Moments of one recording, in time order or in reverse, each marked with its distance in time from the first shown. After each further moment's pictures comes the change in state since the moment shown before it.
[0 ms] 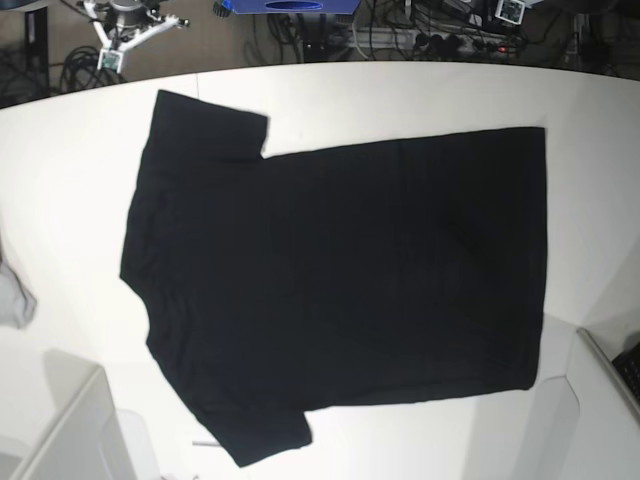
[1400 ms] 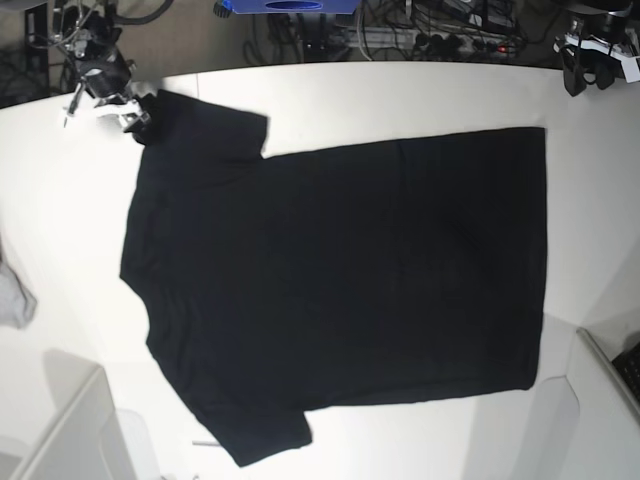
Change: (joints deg) left arm -20.5 6.0 -42.5 -6.1 -39.1 -33.5 25.0; right arm 11.5 14.2 -0.8 -4.9 56.5 0.7 -2.0
